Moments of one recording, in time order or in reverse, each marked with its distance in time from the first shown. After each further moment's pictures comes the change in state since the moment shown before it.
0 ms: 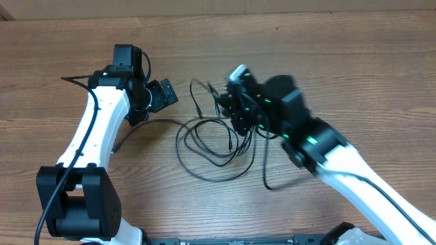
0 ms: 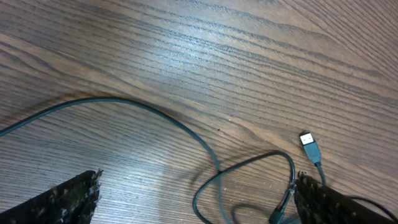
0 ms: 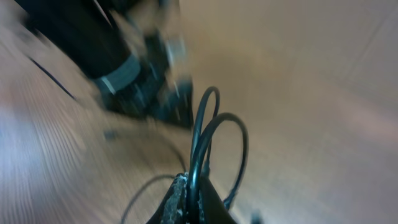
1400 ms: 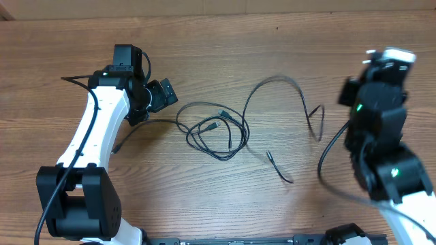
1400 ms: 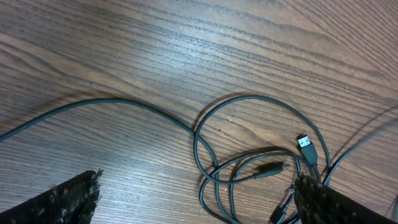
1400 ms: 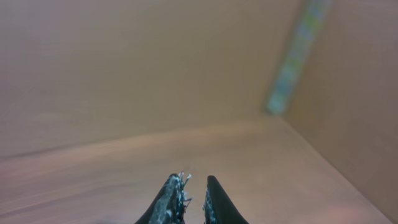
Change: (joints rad) left arm 0.000 0.000 0.000 0.000 -0.003 0.000; right arm -0.375 -0.259 0.031 -0.259 0.981 0.192
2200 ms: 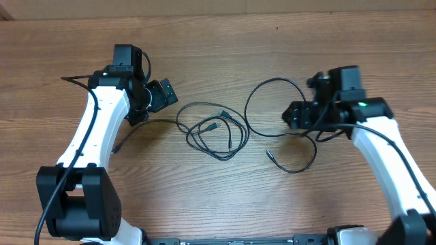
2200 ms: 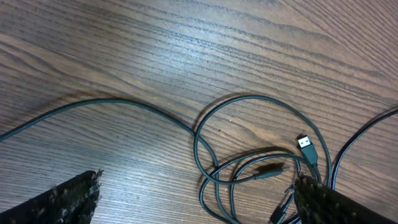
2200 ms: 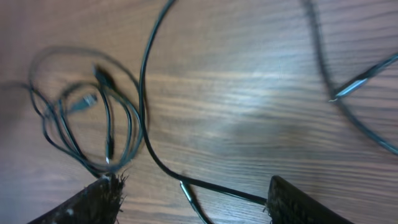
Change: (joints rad) left arm 0.000 0.000 0.000 0.000 0.000 0.000; right arm -0.119 0.459 0.000 -0.393 -0.982 -0.010
